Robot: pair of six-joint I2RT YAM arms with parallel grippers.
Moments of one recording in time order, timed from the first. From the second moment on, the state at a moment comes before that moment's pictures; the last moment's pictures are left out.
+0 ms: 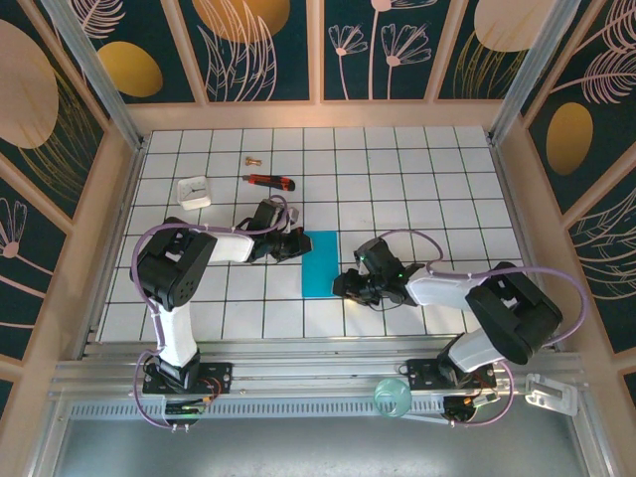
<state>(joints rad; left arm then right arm) -0.52 1.92 0.91 0.15 0.48 -0.75 0.74 1.46 0.52 0.00 -0.37 0.94</state>
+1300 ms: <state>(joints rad) -0.52 1.92 0.91 0.15 0.48 -0.75 0.75 1.49 0.57 -0.03 -0.31 0.94</state>
